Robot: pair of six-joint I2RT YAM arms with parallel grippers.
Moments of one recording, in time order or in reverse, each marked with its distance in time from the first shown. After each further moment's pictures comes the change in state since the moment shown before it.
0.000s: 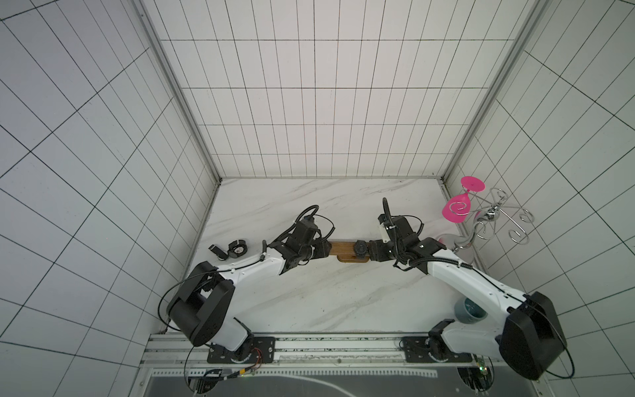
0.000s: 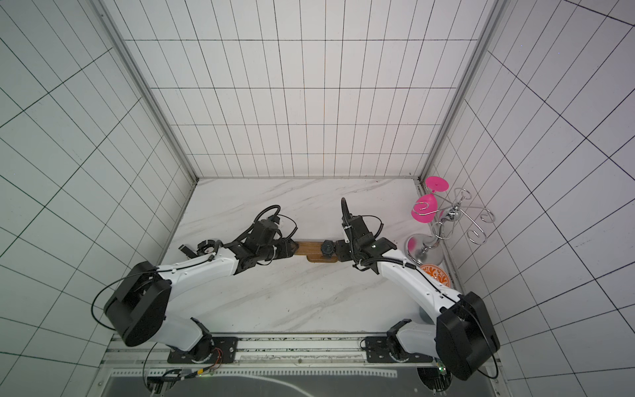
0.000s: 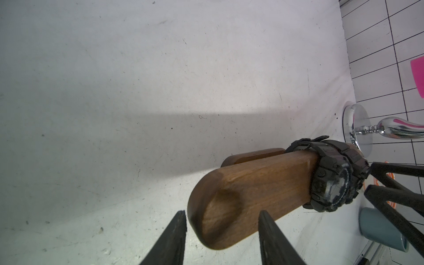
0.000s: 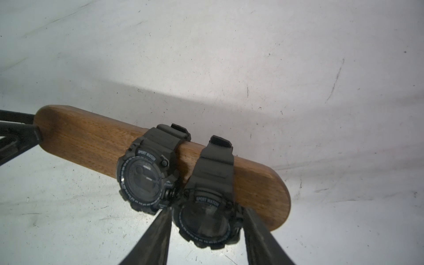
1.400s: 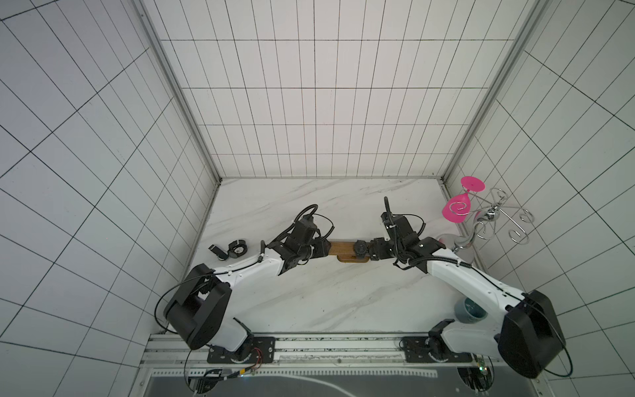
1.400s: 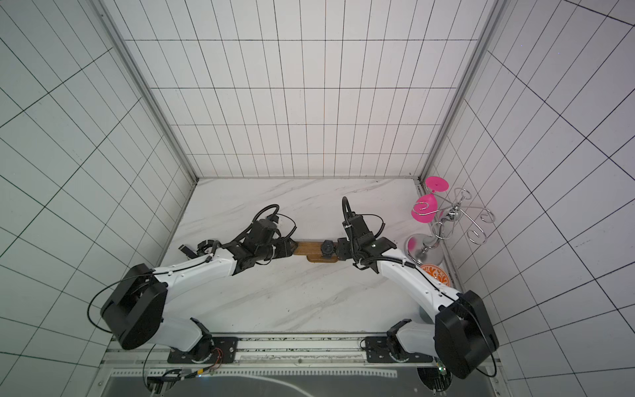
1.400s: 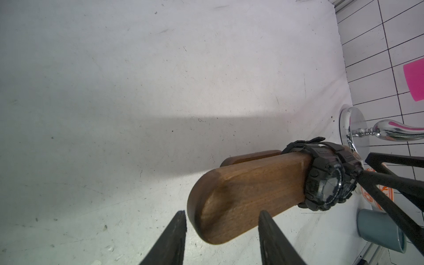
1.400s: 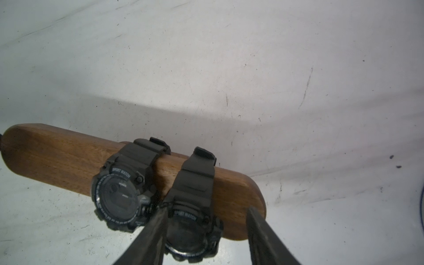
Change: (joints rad) left arm 0.000 -0.025 0.000 -0.008 -0.013 0.000; right arm -0.014 0.008 0.000 0.015 0.098 0.006
